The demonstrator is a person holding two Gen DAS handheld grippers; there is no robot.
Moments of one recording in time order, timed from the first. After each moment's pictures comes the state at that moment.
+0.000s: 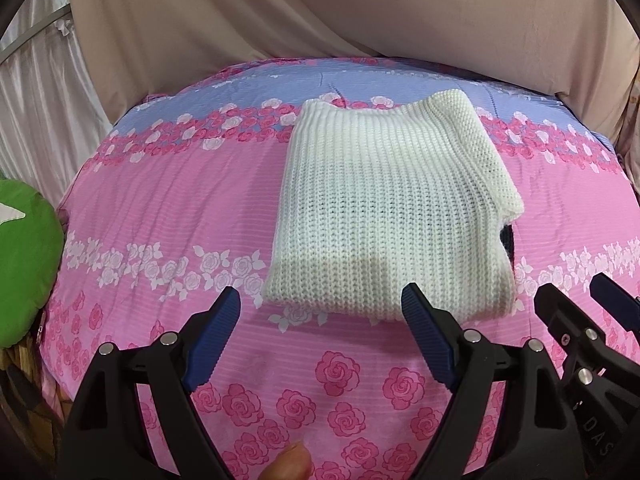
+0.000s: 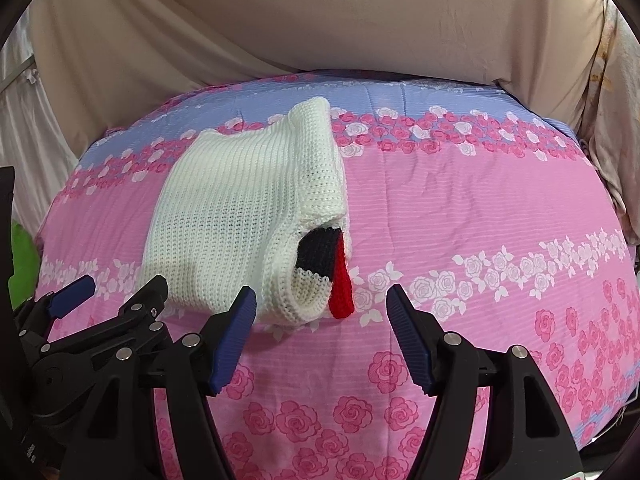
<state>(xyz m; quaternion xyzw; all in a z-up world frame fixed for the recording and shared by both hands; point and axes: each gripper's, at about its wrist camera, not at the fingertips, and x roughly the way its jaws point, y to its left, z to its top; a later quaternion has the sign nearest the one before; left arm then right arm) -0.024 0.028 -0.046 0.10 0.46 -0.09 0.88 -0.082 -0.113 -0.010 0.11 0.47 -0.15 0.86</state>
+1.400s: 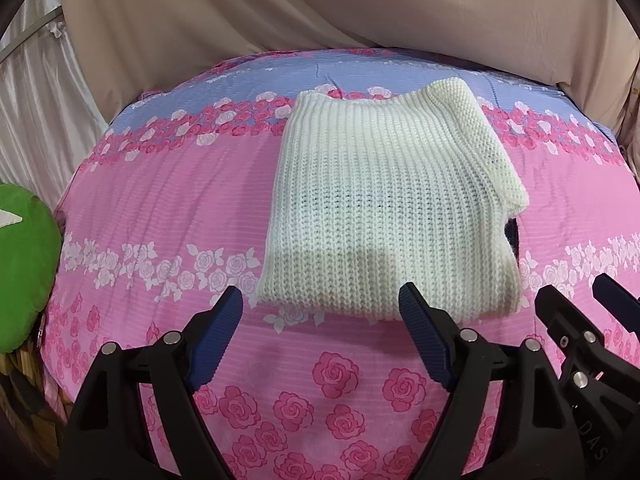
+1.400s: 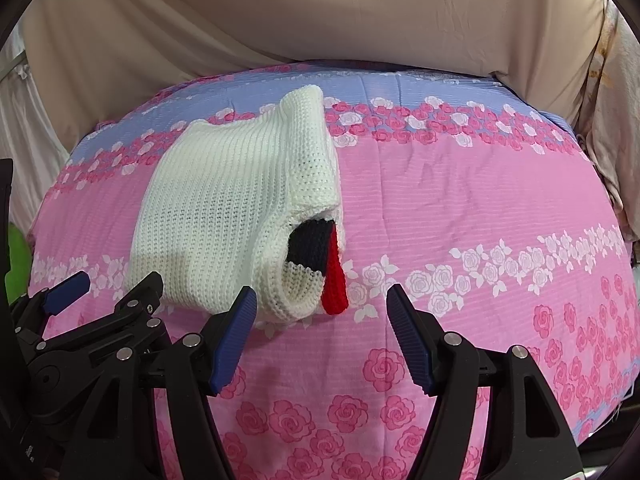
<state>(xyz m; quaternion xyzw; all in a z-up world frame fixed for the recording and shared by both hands) -0.018 0.022 -0.053 0.11 0.47 -0.09 0.87 -0.080 -0.116 -0.017 0.10 0.48 -0.16 0.86</state>
